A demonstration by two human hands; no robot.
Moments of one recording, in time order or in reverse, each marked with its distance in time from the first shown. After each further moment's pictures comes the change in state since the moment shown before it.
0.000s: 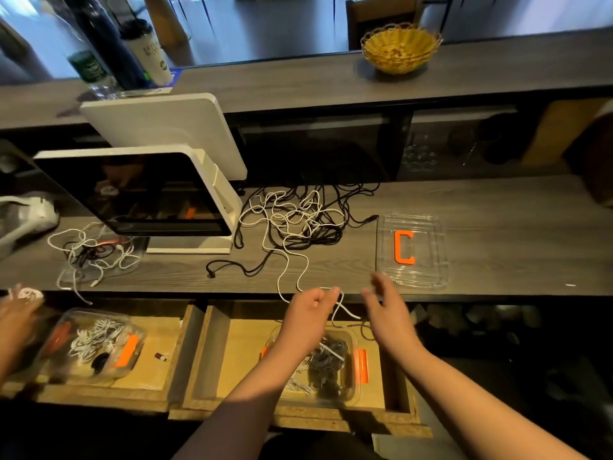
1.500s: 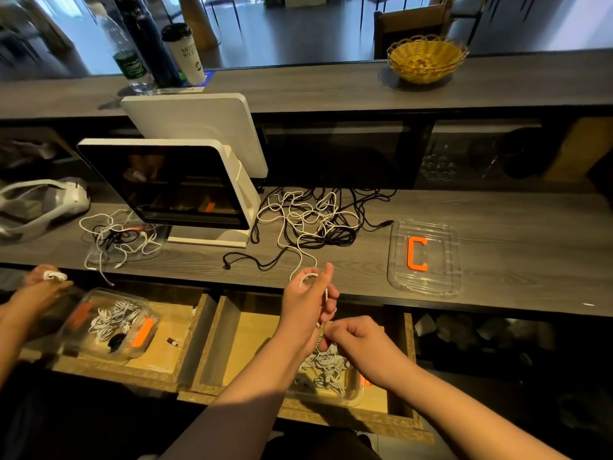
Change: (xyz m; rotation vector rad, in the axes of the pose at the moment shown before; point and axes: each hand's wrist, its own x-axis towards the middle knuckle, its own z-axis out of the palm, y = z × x) left_hand -0.027 0.026 -0.014 -0.769 0.091 -0.089; right_hand -0.058 -0.033 0.008 0.072 -0.579 -0.157
